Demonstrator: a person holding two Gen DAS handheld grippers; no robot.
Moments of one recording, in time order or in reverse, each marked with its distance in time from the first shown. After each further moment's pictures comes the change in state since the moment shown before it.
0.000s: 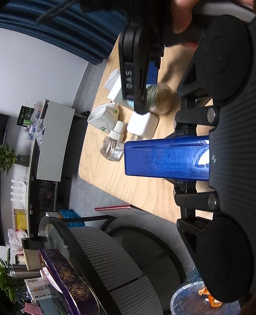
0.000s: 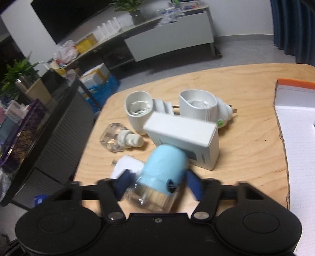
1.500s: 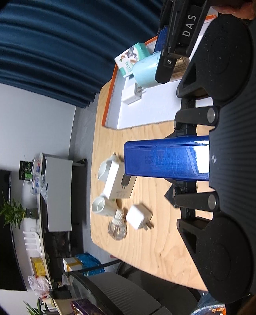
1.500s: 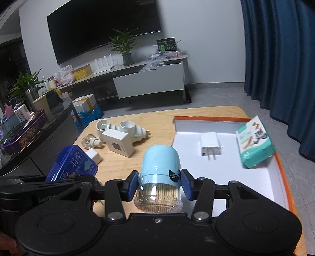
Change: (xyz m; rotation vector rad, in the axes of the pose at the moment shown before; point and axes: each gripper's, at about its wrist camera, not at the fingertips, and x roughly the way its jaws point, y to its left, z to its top) left arm -0.046 -0.110 -0.031 0.192 -0.013 -0.172; right arm -0.186 -0.084 -0.079 -0.106 -0.270 -0.155
